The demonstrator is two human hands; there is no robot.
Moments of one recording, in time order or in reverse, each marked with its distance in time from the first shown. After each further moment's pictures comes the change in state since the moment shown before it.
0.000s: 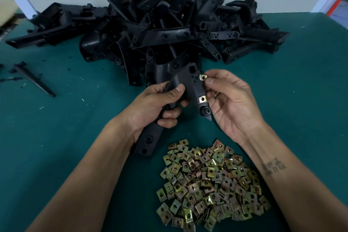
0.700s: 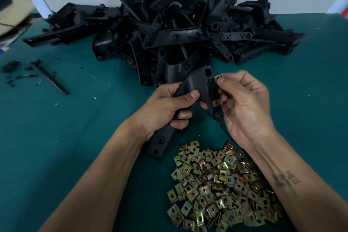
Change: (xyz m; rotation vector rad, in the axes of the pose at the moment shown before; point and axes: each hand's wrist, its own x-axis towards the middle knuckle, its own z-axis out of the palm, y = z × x) left_hand -0.001 -0.001 0.001 0.099 0.054 0.037; right_hand -0.007 0.002 0.021 -0.100 0.159 -0.078
